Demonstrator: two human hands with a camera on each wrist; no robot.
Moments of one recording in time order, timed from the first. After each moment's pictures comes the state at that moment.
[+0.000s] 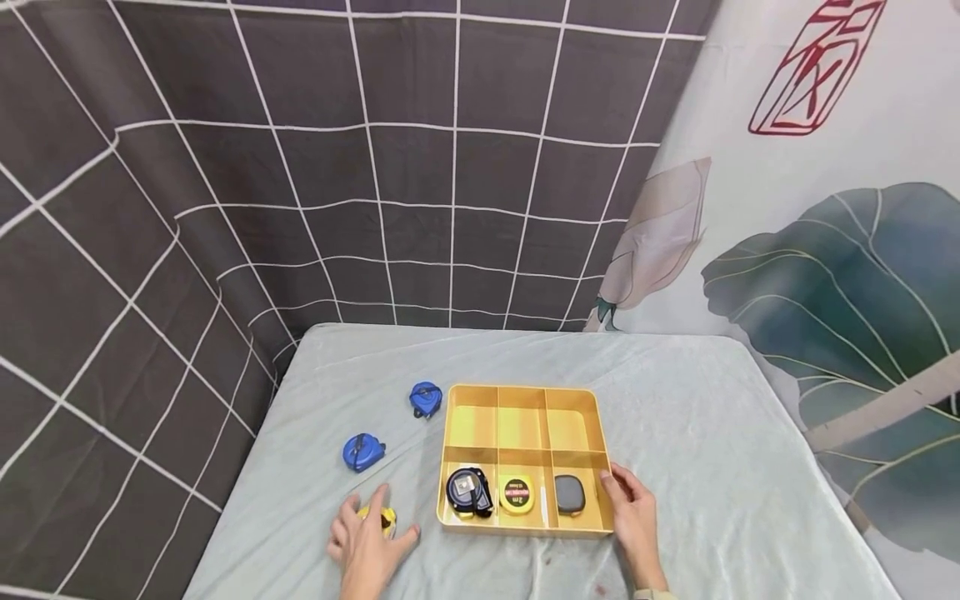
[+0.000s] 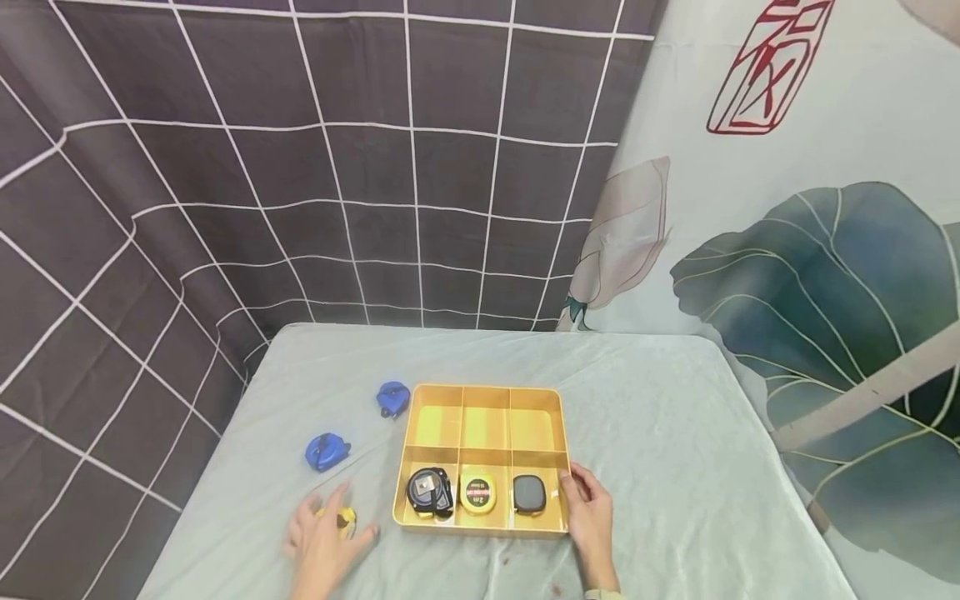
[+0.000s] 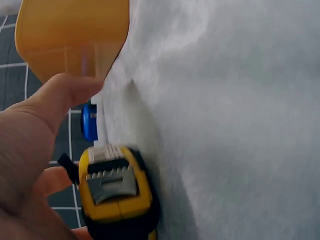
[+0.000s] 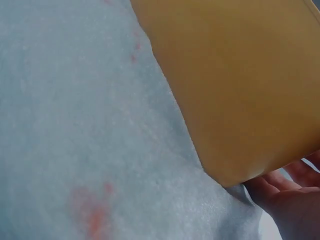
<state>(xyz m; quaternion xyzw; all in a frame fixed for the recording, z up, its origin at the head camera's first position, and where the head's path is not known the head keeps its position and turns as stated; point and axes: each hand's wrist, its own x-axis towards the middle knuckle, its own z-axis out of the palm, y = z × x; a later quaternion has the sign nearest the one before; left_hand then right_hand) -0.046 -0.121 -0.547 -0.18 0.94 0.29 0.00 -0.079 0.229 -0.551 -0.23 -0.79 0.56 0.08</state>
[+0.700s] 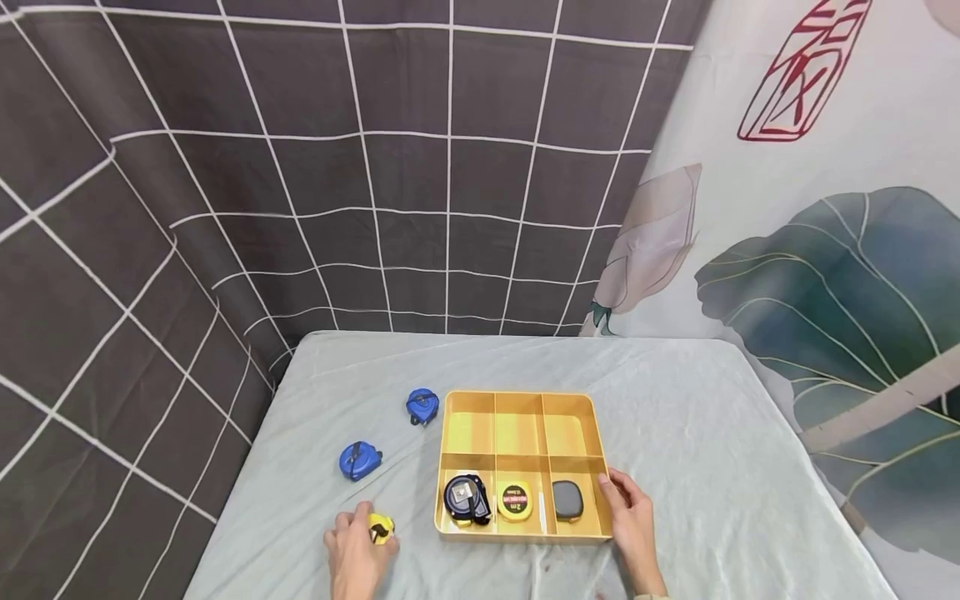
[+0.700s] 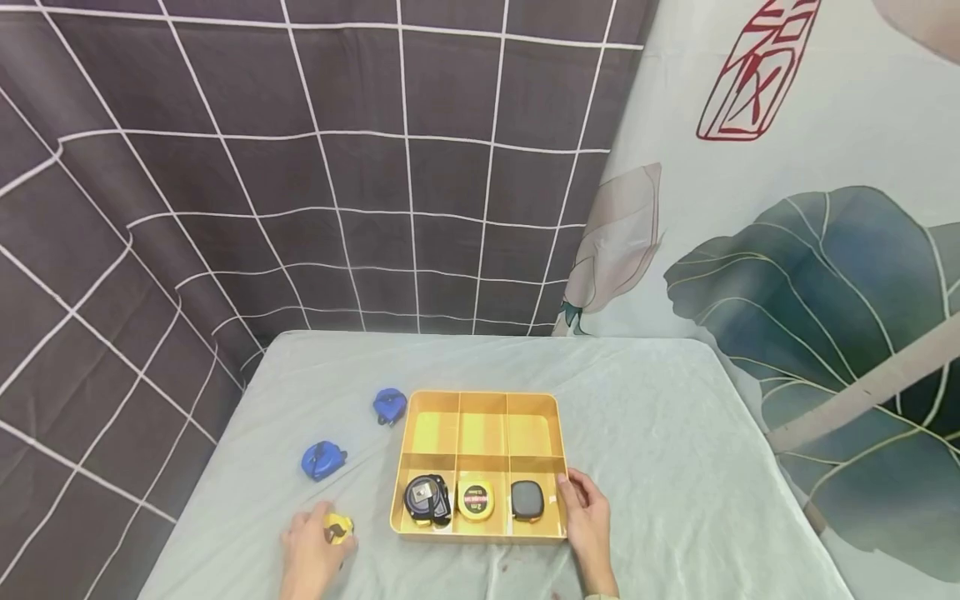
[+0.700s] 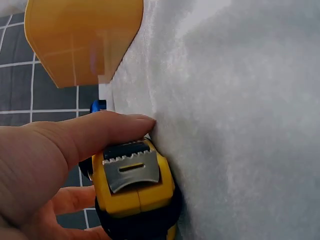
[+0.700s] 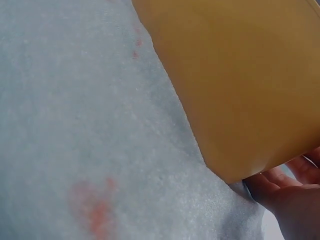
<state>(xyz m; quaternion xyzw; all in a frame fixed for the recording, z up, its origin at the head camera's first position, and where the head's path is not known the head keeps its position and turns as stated) -0.053 -0.135 -0.542 -0.20 0.94 0.28 0.06 -0.079 0.229 -0.554 -0.23 -0.80 0.55 0.08</state>
